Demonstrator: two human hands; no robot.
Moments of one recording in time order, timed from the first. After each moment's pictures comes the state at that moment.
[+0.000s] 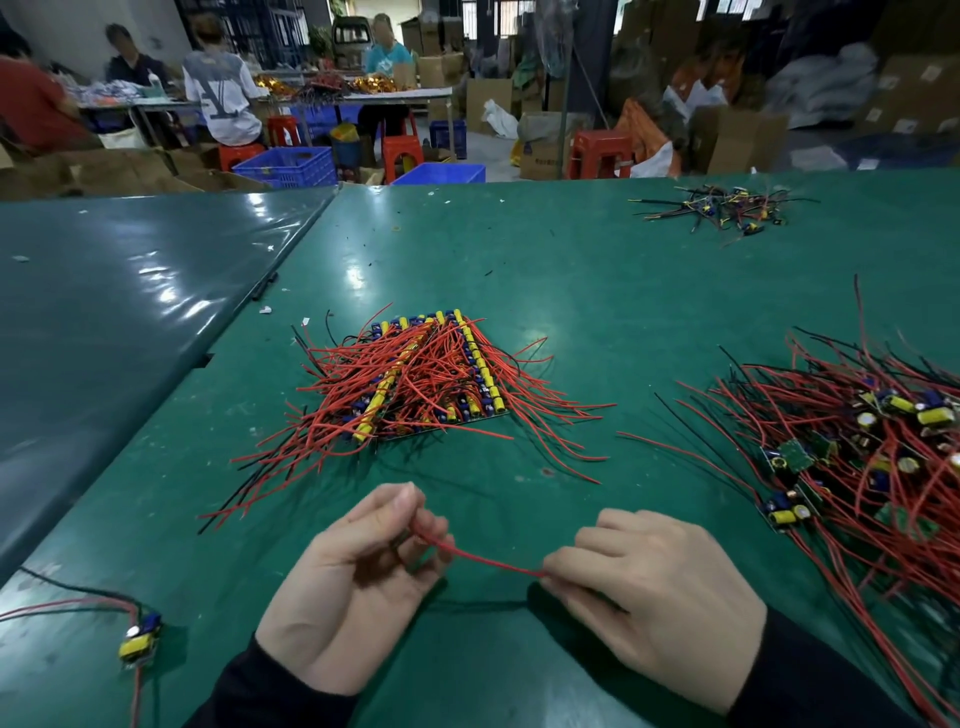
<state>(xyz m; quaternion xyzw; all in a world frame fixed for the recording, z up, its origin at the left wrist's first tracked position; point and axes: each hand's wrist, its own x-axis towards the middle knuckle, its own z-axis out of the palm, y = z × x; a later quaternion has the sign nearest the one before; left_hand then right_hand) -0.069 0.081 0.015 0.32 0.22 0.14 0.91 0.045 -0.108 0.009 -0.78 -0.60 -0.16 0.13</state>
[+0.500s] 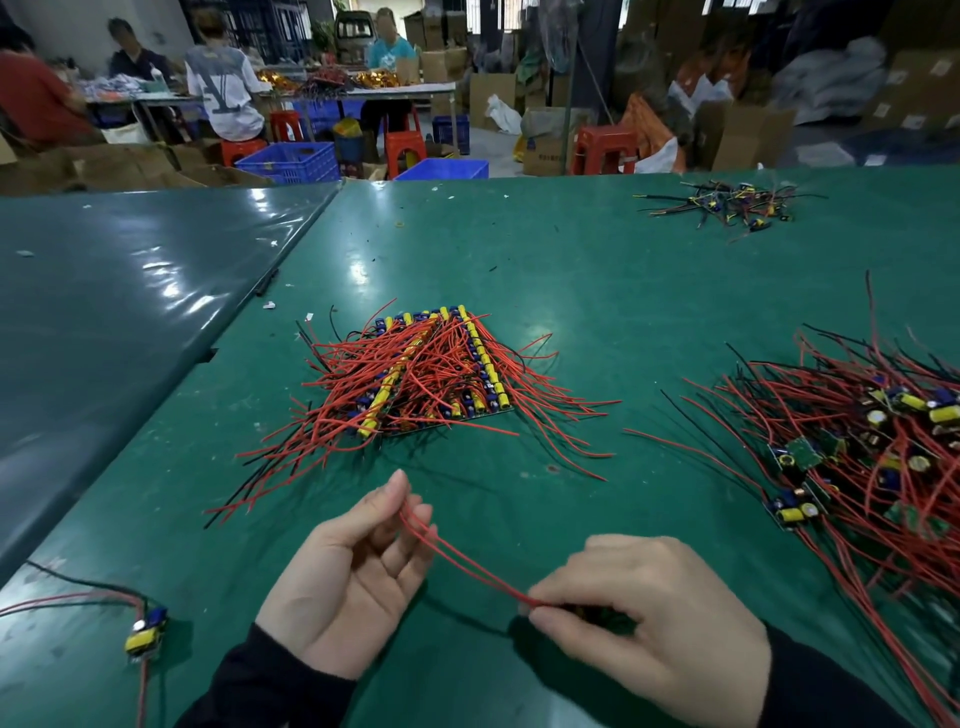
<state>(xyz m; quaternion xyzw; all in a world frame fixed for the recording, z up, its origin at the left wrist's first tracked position) -0.067 0.084 0.018 0.26 0.33 0.15 0.90 0.032 -0.108 0.018 -0.74 -0.60 0.03 0.29</state>
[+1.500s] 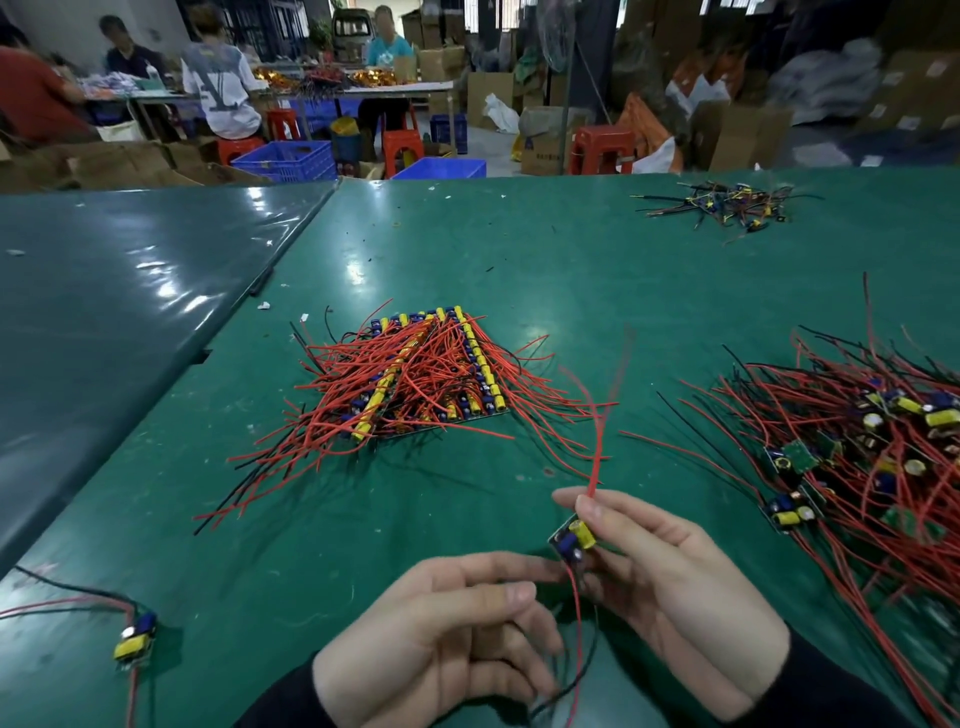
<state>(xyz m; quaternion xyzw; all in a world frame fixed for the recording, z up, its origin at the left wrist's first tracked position) -0.071 0.058 0.011 0.47 0.10 -0.16 0.86 0.029 -0.094 0.019 -0.54 -0.08 0.37 0.75</state>
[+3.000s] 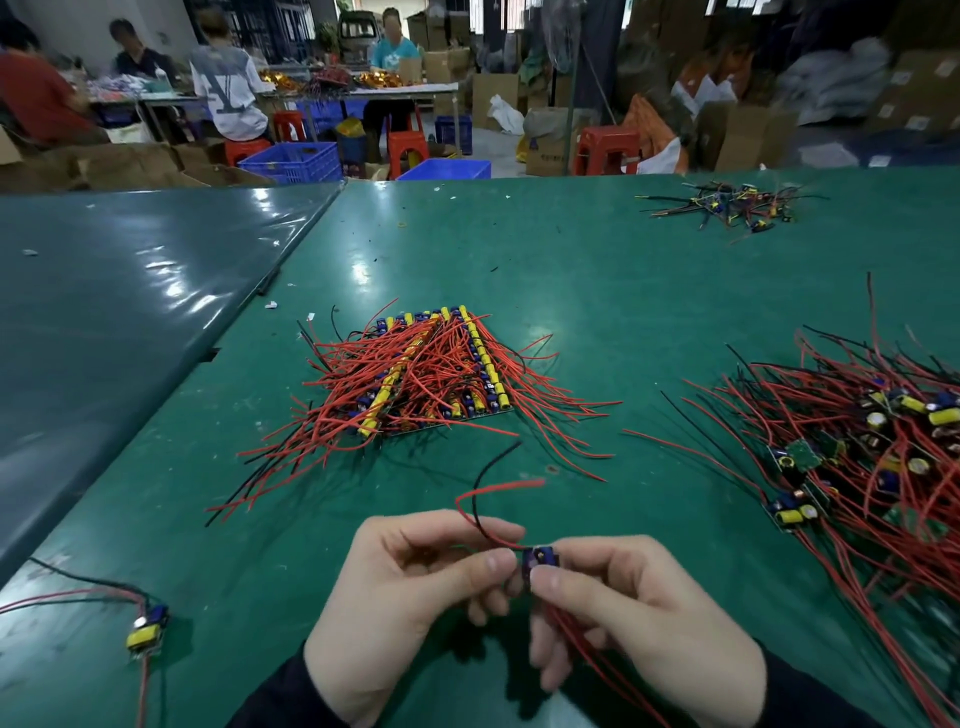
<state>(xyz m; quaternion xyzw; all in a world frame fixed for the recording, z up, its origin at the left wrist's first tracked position) -0.073 0.057 0.016 0.64 0.10 0.14 0.75 0.018 -0.094 0.019 -0.56 -0.27 0.45 0.64</state>
